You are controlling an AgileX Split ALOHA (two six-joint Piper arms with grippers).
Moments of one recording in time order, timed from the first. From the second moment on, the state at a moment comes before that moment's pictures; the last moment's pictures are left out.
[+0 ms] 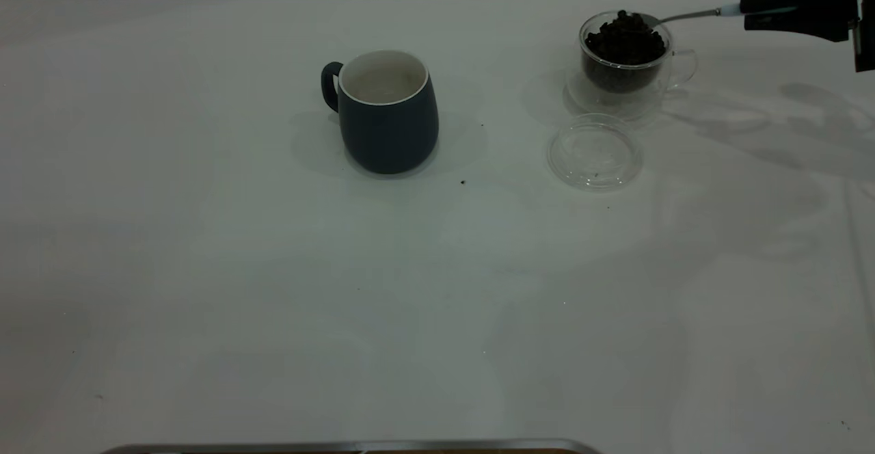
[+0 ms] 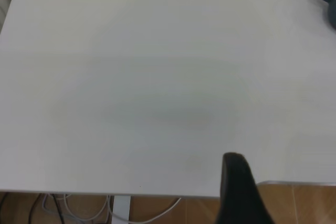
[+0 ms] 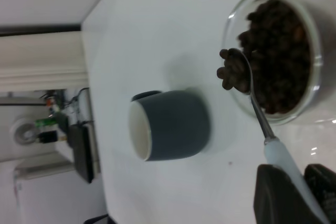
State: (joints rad) left arm 0.02 -0.02 -0.49 0.01 1.14 -0.02; right arm -0.32 2.41 -1.38 1.36 1.12 -0.97
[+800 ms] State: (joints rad) left arm 0.02 -0.02 -0.49 0.01 1.14 -0.02; right arm -0.19 2.41 -1.38 1.50 1.14 -0.98
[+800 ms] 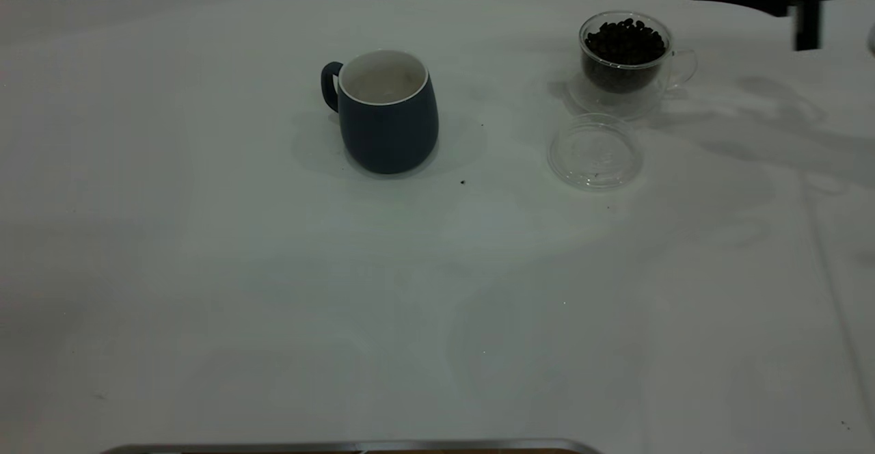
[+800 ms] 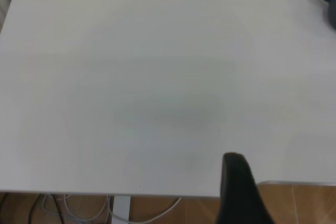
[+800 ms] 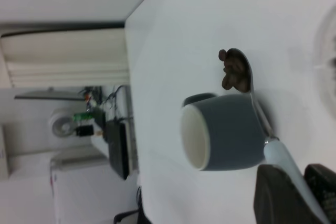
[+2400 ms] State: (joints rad) left arm 0.02 -0.02 -0.49 0.01 1.14 -0.02; right arm 0.18 2.52 -1.39 1.72 1.08 -1.17
